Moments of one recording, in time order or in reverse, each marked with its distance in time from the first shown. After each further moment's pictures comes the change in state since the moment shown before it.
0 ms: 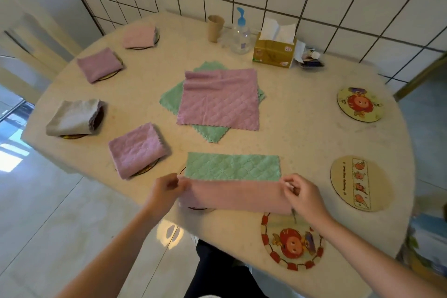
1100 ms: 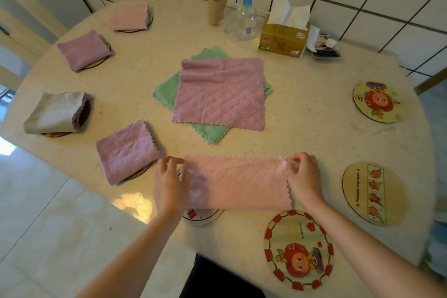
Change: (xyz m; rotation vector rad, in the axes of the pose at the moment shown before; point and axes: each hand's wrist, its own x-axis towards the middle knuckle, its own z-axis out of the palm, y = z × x) left_hand 0.037 0.016 0.042 0.335 0.411 0.099; right_hand 0.080 -0.002 0.021 -0.146 0.230 0.172
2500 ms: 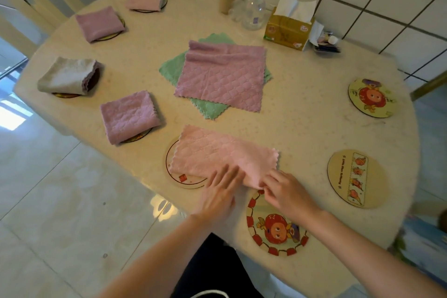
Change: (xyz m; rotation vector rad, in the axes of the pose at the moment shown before) left_hand -0.121 0.025 0.071 0.329 -0.434 0.594; right_hand -0.074 0.037 -0.026 -0.410 -0.390 -0.841
